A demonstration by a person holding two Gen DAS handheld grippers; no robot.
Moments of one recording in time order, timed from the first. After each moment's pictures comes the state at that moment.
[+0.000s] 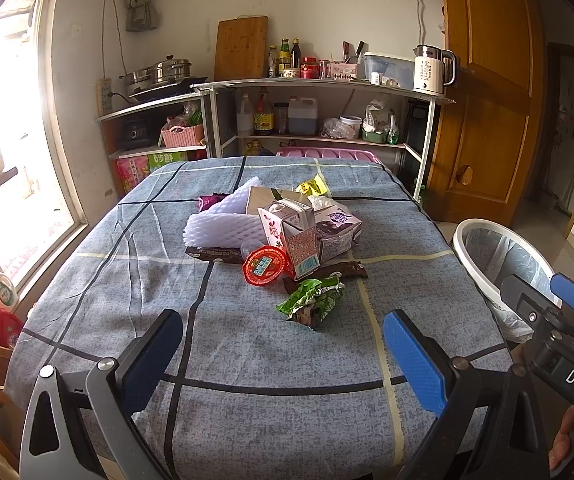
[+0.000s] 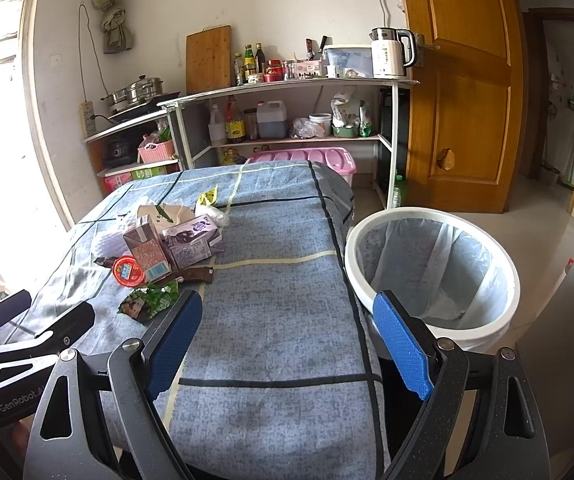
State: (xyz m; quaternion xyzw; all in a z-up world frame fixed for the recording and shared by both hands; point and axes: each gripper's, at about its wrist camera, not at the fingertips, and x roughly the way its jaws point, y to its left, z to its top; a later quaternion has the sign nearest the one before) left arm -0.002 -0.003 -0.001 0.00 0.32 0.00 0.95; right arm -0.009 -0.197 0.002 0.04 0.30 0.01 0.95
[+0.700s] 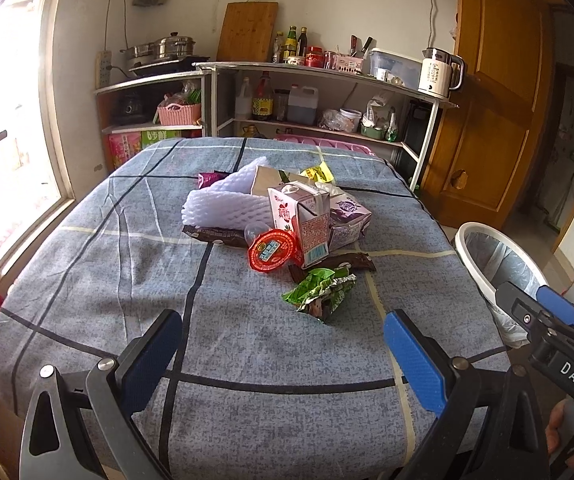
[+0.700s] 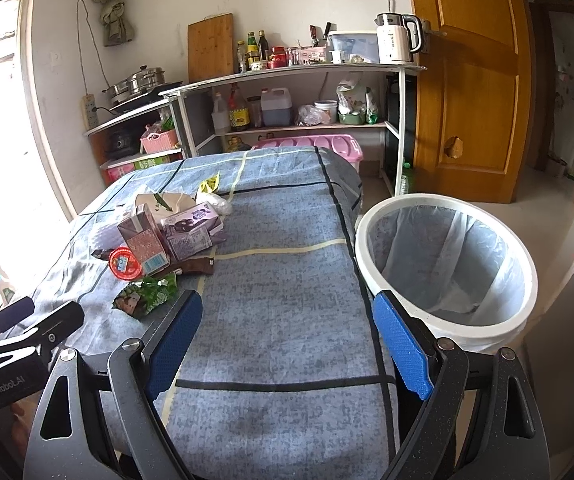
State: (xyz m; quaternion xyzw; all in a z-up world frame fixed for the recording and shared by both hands) left arm 0.011 0.030 -0.016 -0.05 0.35 -0.02 0.94; right arm 0.014 -0.196 -0.018 0.05 0.32 0.02 0.94
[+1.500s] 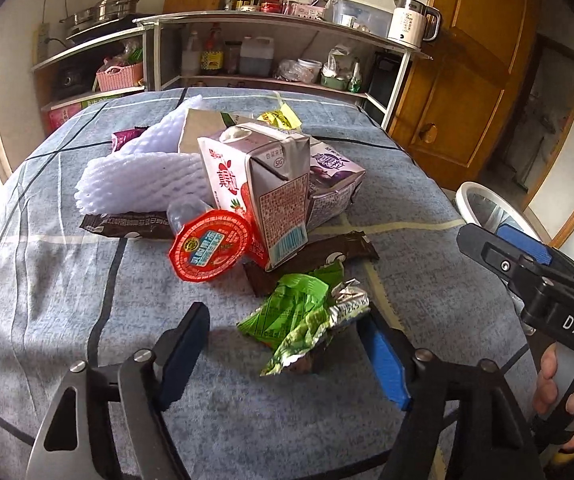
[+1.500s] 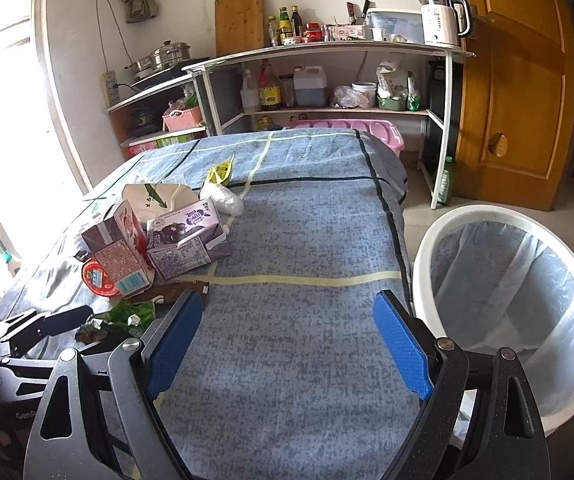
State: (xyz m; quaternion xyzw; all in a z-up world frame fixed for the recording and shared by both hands) left arm 0.100 0.012 -0.069 -0.04 0.42 -0.11 0.90; right arm 0.105 -0.183 -0.048 0.04 0.35 0.09 0.93
